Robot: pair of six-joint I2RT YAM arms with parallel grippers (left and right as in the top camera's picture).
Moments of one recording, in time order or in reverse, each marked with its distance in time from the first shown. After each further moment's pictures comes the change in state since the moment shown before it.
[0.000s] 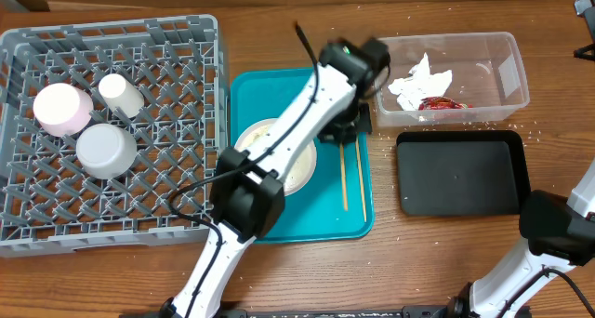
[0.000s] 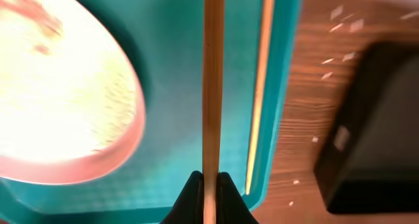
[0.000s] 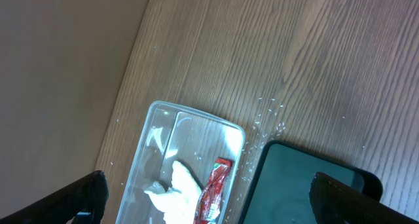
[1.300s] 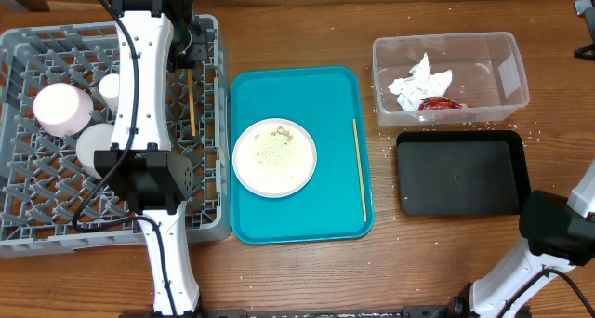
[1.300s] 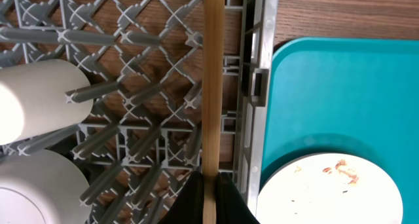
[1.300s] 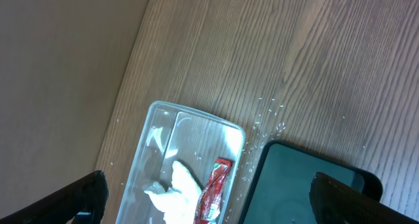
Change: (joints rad) left arm 0.629 -0.052 0.223 -0.023 -0.180 0.567; right arm 0.000 0.000 0.000 0.000 0.000 0.000
